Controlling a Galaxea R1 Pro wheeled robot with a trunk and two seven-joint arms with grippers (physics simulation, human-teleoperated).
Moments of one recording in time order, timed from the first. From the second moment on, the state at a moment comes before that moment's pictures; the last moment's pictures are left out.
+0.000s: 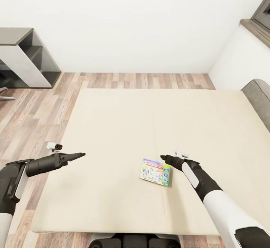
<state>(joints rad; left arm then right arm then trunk) -0.60 0.32 0.29 -1.15 0.15 0.91 -1.57 -0.79 -0.06 0.15 -0.65 -0.55 0.42 0.00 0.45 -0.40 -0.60</state>
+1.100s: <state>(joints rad) -0.60 0.32 0.29 -1.14 0.15 0.91 -1.57 -0.79 -0.07 0.14 -0.65 -0.55 0.42 0.02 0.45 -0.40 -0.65</state>
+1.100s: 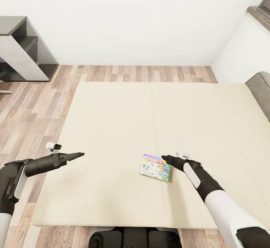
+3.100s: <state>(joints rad) -0.60 0.32 0.29 -1.15 0.15 0.91 -1.57 -0.87 -0.07 0.12 -0.66 -0.55 0.52 0.02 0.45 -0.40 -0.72</state>
